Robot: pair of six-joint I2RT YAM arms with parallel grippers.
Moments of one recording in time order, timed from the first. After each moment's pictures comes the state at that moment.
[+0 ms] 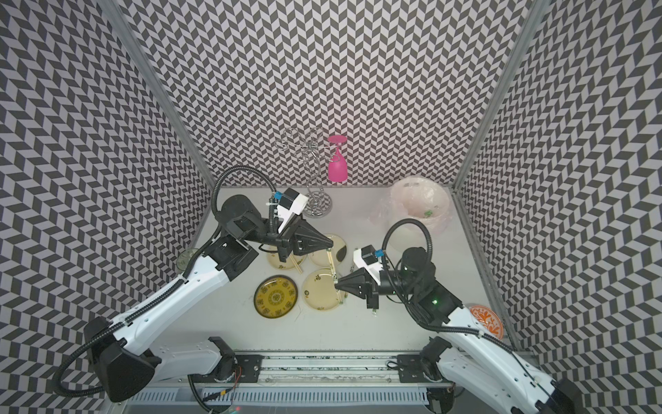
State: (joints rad) left arm -0.66 1.25 1.18 0.28 1.15 -0.43; right arm 0.64 0.81 0.63 0.08 -0.94 0.13
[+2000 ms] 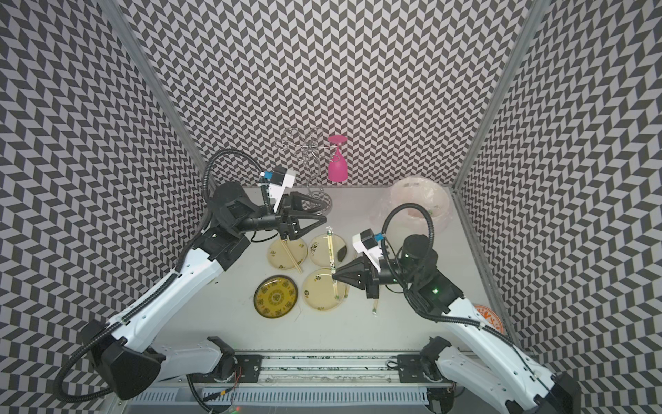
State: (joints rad) left arm -0.55 1.28 1.27 0.14 1.01 -0.44; right arm 0.61 0.88 0.78 0.05 -1.02 0.26
